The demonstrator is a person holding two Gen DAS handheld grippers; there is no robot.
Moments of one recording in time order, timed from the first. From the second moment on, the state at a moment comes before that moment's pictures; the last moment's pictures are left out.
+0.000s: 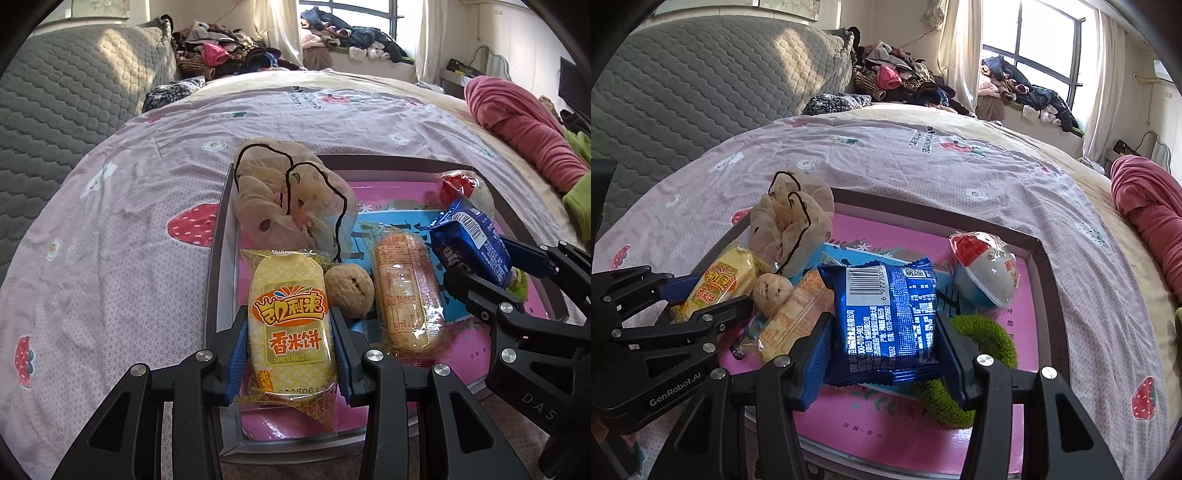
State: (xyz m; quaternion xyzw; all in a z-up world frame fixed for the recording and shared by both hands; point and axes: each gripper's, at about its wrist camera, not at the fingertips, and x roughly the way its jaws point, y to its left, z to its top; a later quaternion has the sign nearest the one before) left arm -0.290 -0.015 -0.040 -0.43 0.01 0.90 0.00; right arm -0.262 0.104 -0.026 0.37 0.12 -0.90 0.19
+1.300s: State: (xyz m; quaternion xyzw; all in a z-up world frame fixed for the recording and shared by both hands) left arm -0.292 -0.012 -0.042 -0.42 0.01 0.91 -0.01; right arm -0.269 0.109 -0.033 0.38 0.11 -0.90 0.18
